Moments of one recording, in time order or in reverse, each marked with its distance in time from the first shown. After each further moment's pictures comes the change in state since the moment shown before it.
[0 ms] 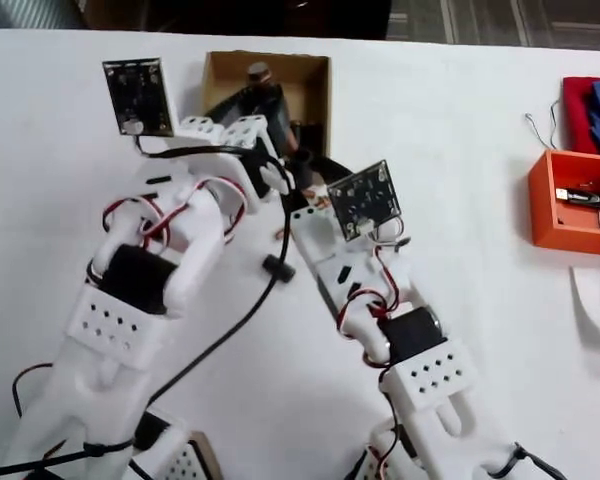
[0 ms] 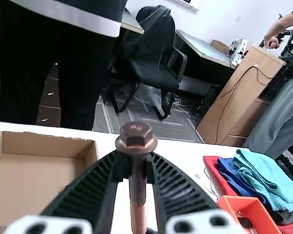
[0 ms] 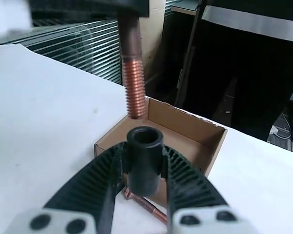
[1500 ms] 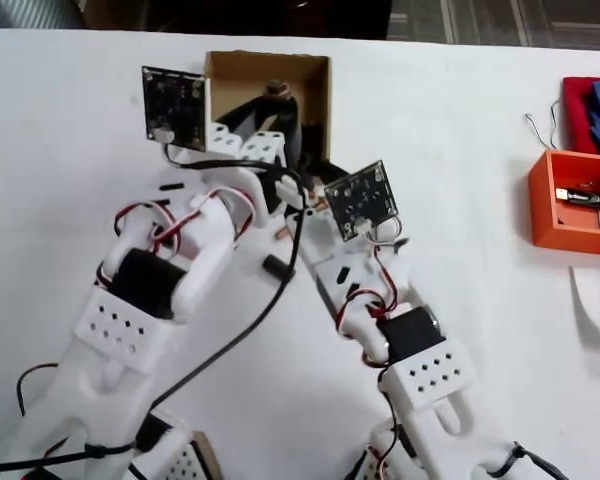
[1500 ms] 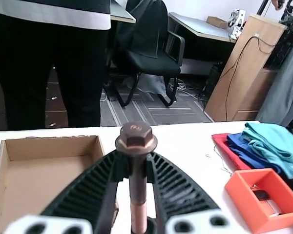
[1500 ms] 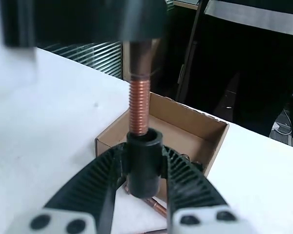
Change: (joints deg) left arm 2.5 -0.1 2.1 0.6 -7.0; right arm -0.1 0.2 0.3 0.1 0.2
